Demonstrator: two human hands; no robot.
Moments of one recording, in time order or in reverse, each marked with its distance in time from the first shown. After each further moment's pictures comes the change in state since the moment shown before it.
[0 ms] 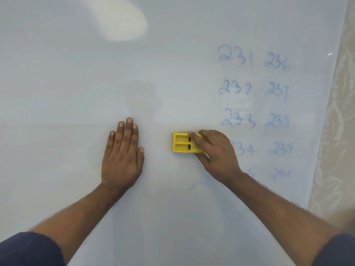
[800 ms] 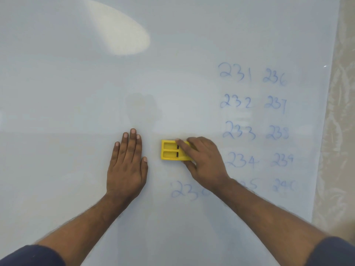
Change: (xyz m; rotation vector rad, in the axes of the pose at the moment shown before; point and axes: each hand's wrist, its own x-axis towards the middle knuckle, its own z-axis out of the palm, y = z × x) left_hand 0.003 0.001 -0.002 -0.023 0.016 -0.028; right_hand 0.032 -0.031 0.005 0.028 0.002 -0.036
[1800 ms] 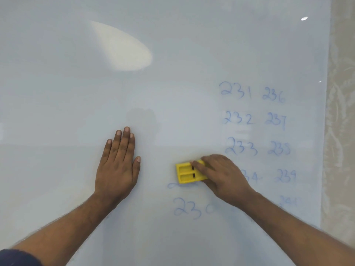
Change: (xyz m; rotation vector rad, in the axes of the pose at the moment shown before) left_hand 0.041 -0.036 -0.013 0.028 0.030 0.049; right_hand -0.013 0.037 -0.027 -0.149 -0.100 -0.178
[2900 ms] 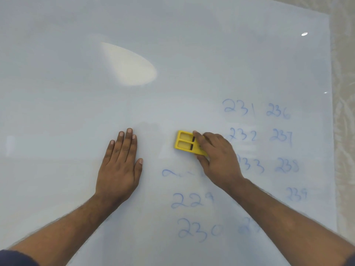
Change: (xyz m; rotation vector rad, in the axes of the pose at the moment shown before) left_hand 0.042 -0.014 -0.004 0.030 0.038 0.025; right_hand 0.092 0.015 -0.013 0.052 0.168 0.294
